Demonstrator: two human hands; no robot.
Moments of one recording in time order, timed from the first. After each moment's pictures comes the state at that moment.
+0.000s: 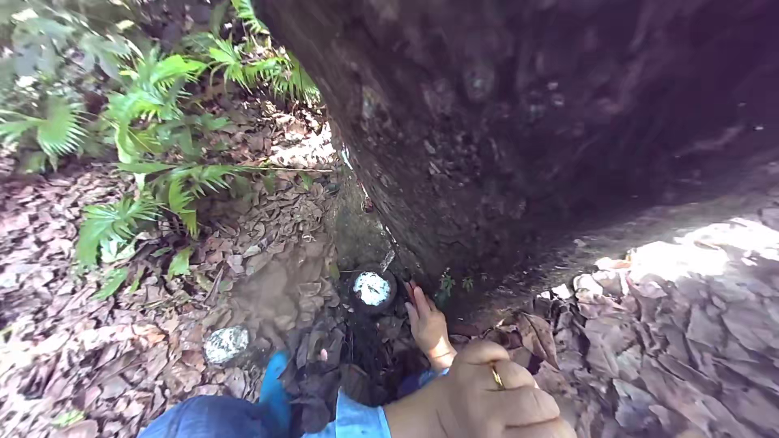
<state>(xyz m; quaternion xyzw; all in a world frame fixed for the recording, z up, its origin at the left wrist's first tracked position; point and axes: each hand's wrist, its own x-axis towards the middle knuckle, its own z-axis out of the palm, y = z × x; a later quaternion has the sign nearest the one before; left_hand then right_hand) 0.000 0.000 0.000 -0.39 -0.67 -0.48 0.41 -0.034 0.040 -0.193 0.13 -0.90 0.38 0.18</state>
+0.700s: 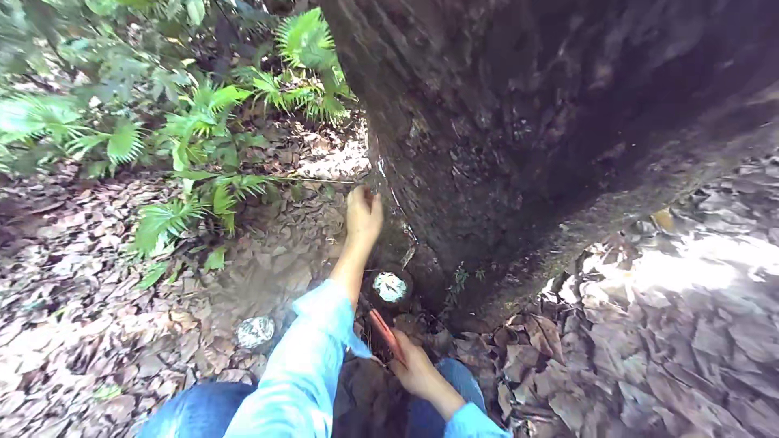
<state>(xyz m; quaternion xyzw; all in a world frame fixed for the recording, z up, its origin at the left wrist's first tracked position) -0.125 -0.162 0.029 0.13 -0.85 -0.49 0.13 0.042 0.015 -0.104 0.14 -0.82 0.41 -0.38</state>
